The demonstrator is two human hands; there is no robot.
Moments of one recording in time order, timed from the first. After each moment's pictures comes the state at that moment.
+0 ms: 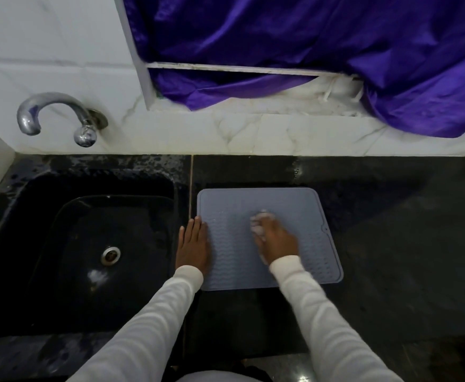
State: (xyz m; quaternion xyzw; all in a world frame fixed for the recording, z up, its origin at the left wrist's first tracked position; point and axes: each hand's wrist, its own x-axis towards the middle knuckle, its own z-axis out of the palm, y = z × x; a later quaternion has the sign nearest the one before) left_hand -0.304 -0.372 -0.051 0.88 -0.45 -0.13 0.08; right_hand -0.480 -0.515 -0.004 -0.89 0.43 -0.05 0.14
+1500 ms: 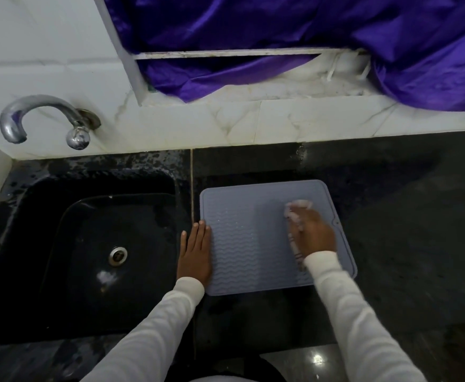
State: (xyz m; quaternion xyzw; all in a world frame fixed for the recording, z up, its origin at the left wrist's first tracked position) left_hand -0.310 -0.347 -0.059 0.86 -0.49 -0.10 0.05; right_hand -0.526 -0.545 0.010 -0.83 0.50 -0.16 0.19
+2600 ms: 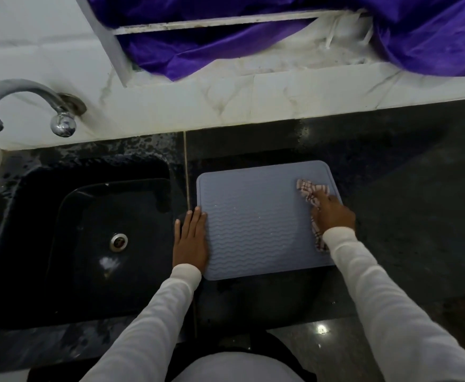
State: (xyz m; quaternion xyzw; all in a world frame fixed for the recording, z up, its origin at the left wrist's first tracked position) left_hand -0.311 -0.339 -0.059 0.87 -0.48 -0.12 0.08; right_hand -0.570 -0.593 -0.024 -0.82 0.57 0.03 0.10
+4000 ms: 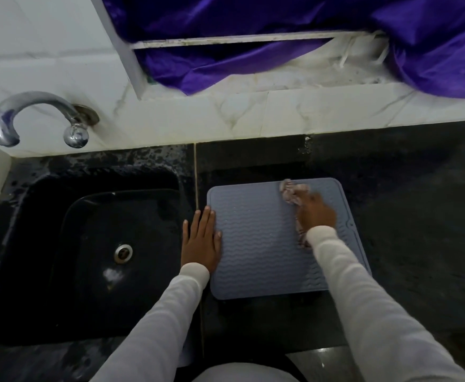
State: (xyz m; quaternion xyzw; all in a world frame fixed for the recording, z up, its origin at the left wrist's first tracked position) left_hand -0.287 -0.370 -0.067 0.87 -0.47 -0.10 0.12; right_hand -0.489 -0.605 -0.028 -0.84 0.54 0.03 0.10
